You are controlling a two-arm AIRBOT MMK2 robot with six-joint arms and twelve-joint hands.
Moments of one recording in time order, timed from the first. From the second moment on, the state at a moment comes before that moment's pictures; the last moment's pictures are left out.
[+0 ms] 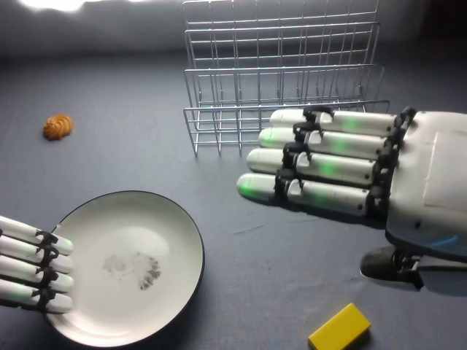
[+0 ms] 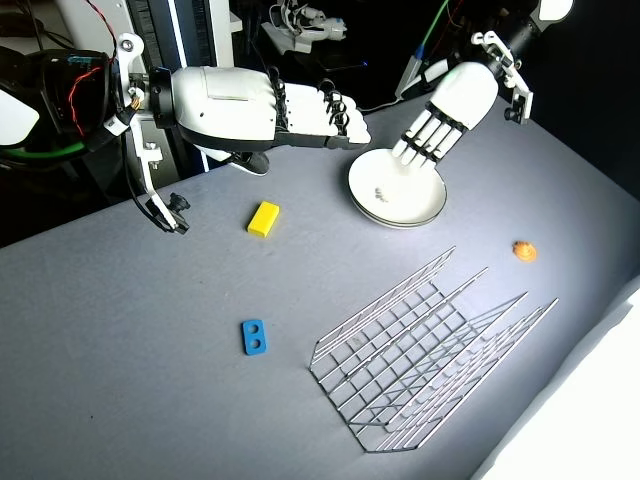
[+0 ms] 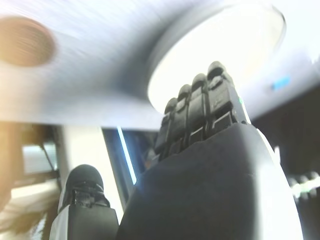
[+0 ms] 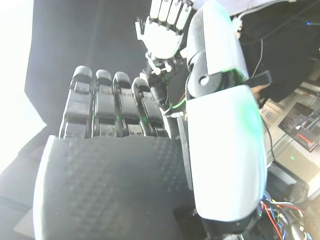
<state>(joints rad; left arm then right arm) 0.81 -0.58 1.34 1.50 -1.07 0.07 -0.63 -0.75 0.67 -0.38 0.79 -0.93</state>
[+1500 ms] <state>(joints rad) 0.94 -0.59 1.11 1.24 -0.86 0.07 -0.54 -1.01 0.85 -0.53 0.63 -0.93</state>
